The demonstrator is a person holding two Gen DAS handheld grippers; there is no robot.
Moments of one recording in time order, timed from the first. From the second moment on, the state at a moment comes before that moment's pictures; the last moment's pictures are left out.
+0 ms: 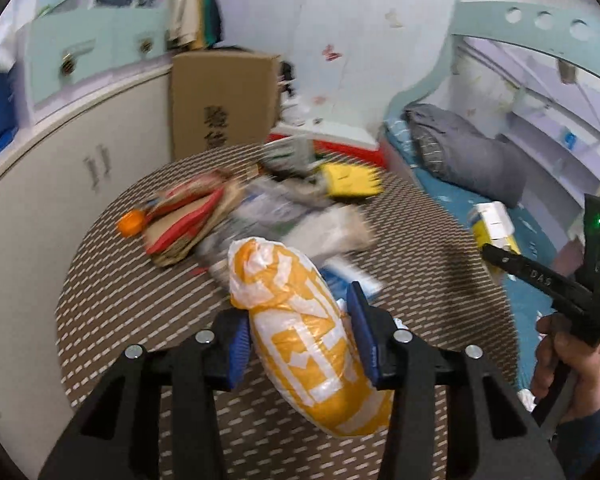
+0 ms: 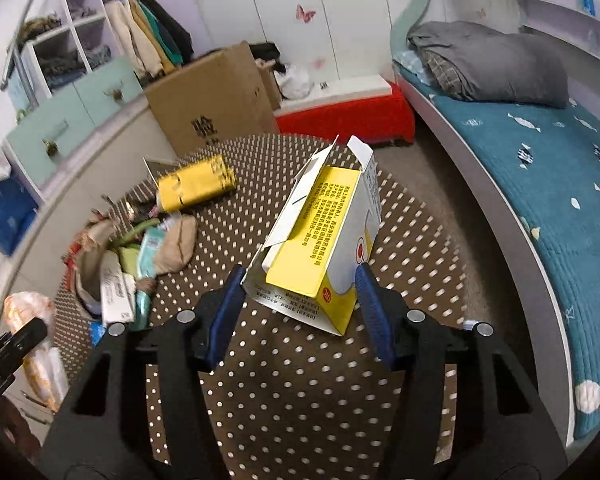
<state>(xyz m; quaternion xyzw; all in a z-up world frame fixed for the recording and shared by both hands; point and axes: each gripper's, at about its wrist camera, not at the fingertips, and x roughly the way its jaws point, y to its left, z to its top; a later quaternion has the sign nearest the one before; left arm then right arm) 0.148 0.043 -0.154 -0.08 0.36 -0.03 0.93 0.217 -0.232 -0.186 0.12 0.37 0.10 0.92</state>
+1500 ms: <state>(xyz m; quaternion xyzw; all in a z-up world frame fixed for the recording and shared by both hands) 0.276 -0.353 -0.258 0.15 0.49 -0.33 0.79 0.162 -0.530 -0.290 0.32 0.36 -0.12 0.87</state>
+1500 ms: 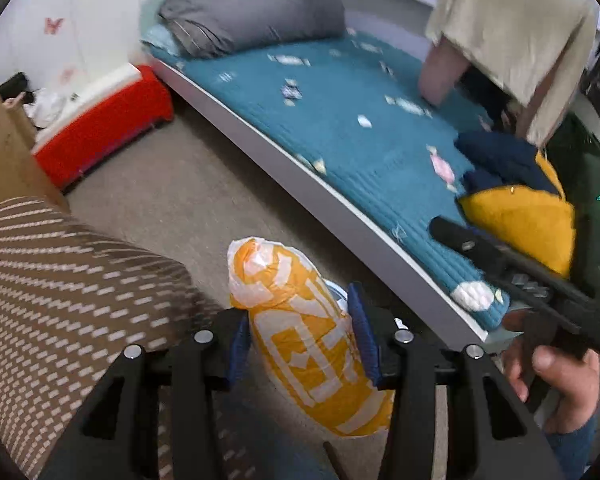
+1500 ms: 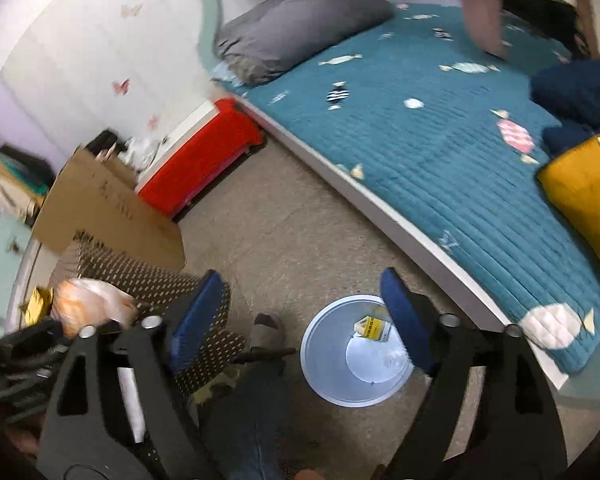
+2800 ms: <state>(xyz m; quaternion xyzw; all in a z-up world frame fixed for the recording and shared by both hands) 0.226 -0.272 -0.149 0.10 0.35 -0.28 0.89 0.130 -0.450 -0.190 0.24 0.31 -0.11 0.91</state>
